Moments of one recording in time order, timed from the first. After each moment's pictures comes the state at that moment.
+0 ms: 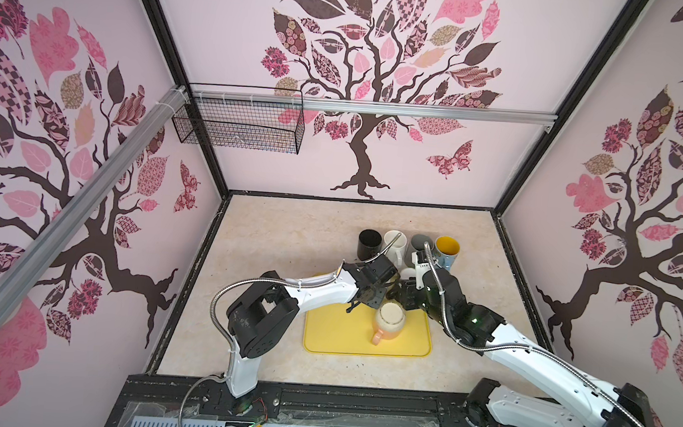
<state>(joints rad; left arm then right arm) -0.89 1.91 1.35 -0.56 -0.18 -0.38 0.74 1.04 0.74 -0.26 0.24 0.42</state>
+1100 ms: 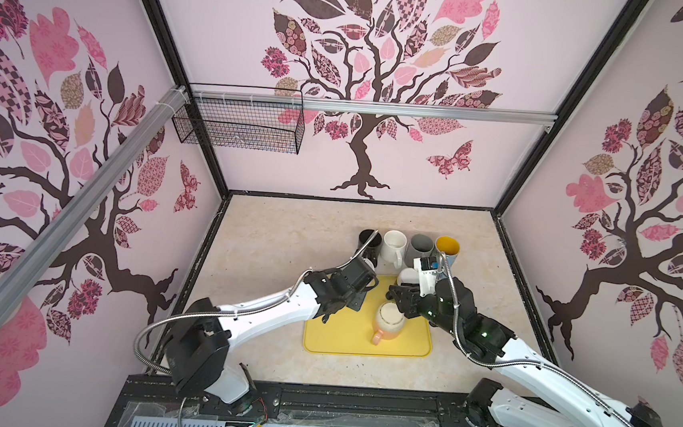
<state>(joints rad) -0.91 1.44 1.06 -0.56 -0.32 -0.41 0.74 0.92 0.61 -0.10 -0.01 0.54</state>
